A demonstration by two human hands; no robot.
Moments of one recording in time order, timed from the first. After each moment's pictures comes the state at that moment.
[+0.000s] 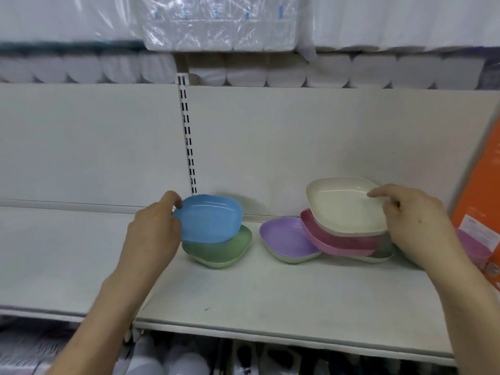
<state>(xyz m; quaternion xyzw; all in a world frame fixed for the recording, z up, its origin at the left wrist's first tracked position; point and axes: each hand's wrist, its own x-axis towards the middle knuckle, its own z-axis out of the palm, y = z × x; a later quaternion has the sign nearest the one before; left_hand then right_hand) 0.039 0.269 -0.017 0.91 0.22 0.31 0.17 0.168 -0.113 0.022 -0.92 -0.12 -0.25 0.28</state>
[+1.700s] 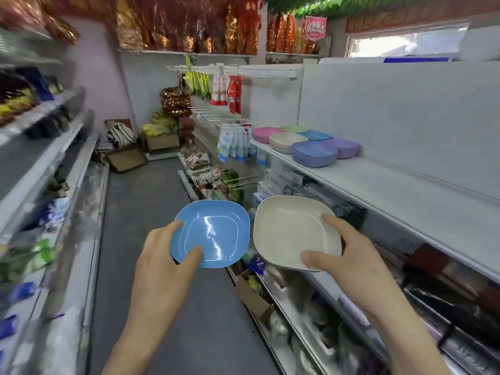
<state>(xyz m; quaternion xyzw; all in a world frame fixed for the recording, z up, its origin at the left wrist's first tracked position) -0.630 0.657 -0.084 0.62 0.59 0.47 0.21 -0.341 0.594 -0.055 -0.68 -0.52 0.24 0.45</state>
